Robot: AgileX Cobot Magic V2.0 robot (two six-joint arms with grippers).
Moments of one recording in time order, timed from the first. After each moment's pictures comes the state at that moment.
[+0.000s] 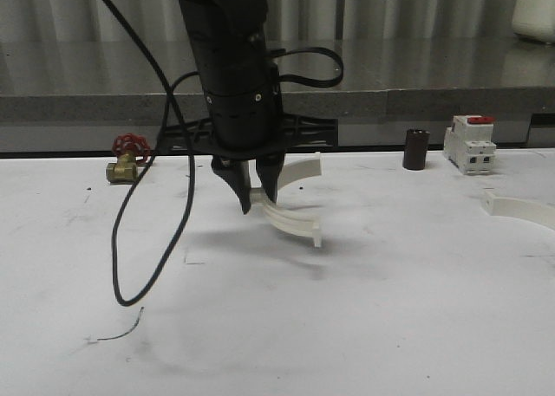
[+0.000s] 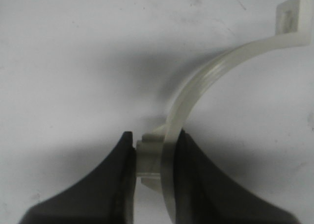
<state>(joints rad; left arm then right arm) -0.67 2.14 -1.69 0.15 0.84 -0.69 0.02 0.72 -0.67 0.04 0.66 0.00</state>
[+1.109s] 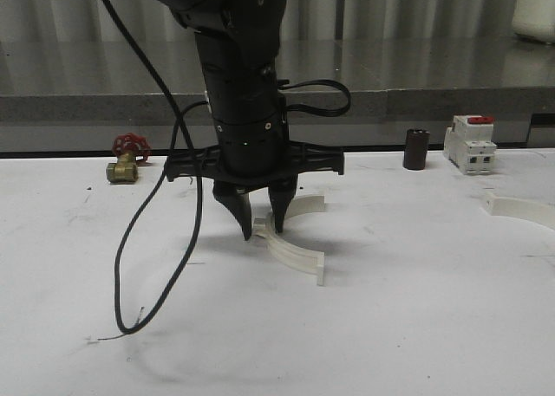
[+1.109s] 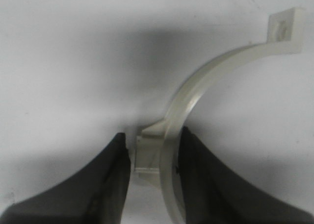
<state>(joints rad) -0.68 2.18 -1.70 0.12 0.86 -0.69 0.02 0.72 -0.67 0.04 0.66 0.00</state>
